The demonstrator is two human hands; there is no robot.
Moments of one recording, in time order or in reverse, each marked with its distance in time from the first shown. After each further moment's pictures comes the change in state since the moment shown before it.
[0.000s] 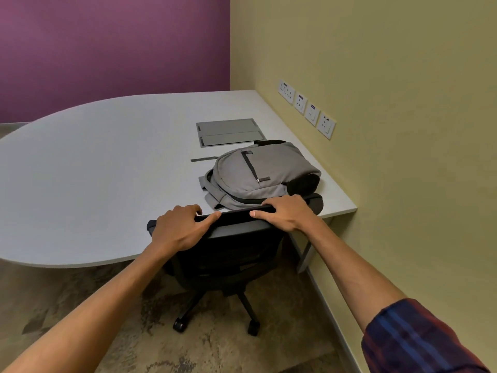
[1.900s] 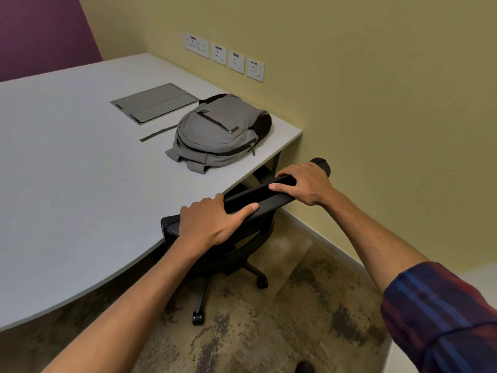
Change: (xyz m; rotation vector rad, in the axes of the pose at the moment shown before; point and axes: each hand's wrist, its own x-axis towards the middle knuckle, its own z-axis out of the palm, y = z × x) left_hand -0.073 -0.137 -0.051 -0.012 -0.273 0.512; right_hand -0.105 -0.183 0.065 0.004 0.336 0.463
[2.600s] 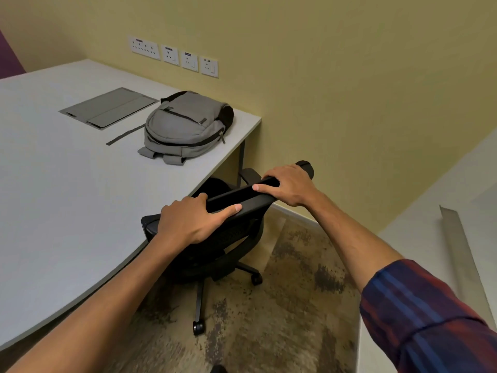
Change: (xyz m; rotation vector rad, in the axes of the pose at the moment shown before) left_hand -0.080 -0.073 -0.010 0.017 -0.021 0.292; right_hand -0.118 -0.107 0.005 -0.031 0.052 0.227
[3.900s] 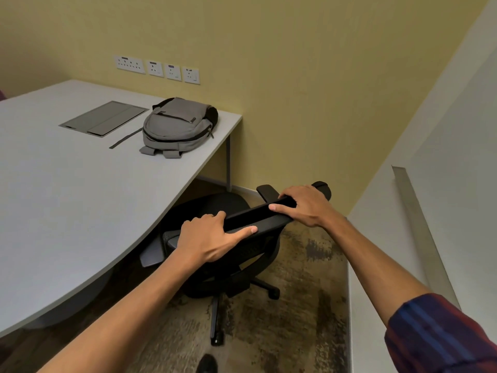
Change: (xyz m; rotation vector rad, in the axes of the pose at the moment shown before) left_hand -0.191 0.003 -0.008 0.034 -0.032 0.234; right_hand -0.230 -0.089 -0.025 0.001 -0.020 0.194
